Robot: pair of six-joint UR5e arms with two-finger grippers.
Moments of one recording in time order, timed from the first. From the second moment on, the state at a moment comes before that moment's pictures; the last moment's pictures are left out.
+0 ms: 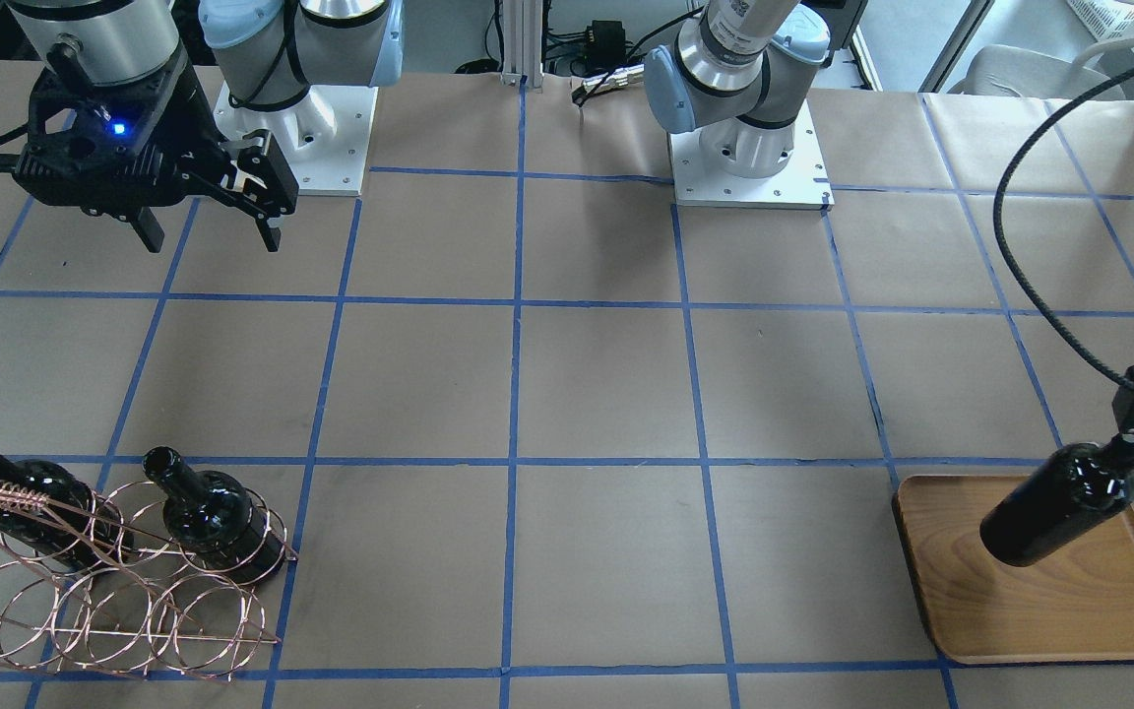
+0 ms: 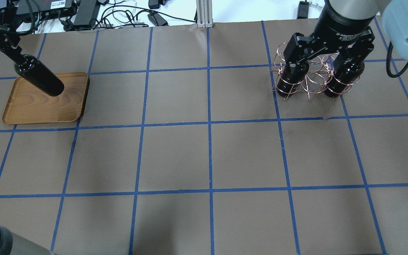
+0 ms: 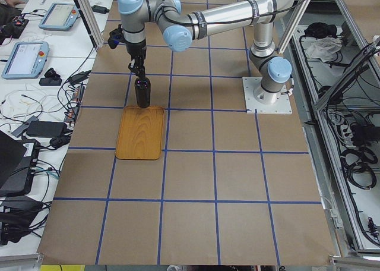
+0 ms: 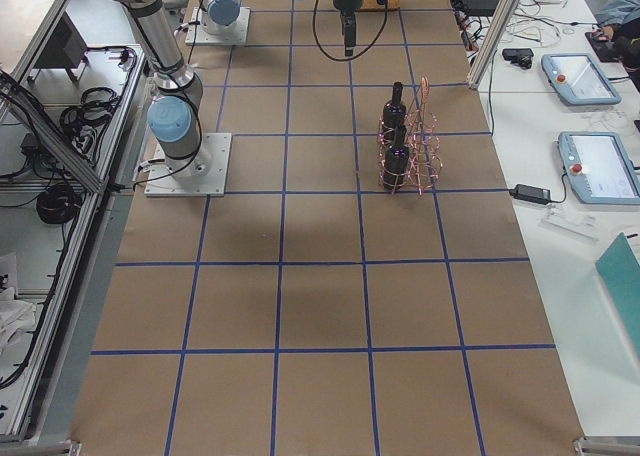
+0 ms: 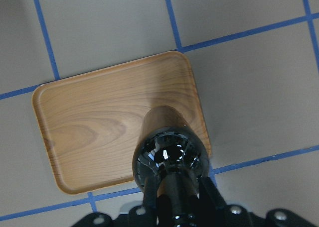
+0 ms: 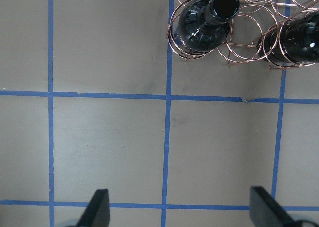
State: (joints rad) left arm -1.11 -1.93 -1.24 -1.45 1.56 0.70; right arm 1.58 -1.58 1.54 -1.59 -1.58 -0.03
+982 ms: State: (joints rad) left arm -1.04 -2.03 -1.24 -1.33 1.53 0.81; right arm 1.58 -1.58 1.54 -1.59 -1.58 -0.03
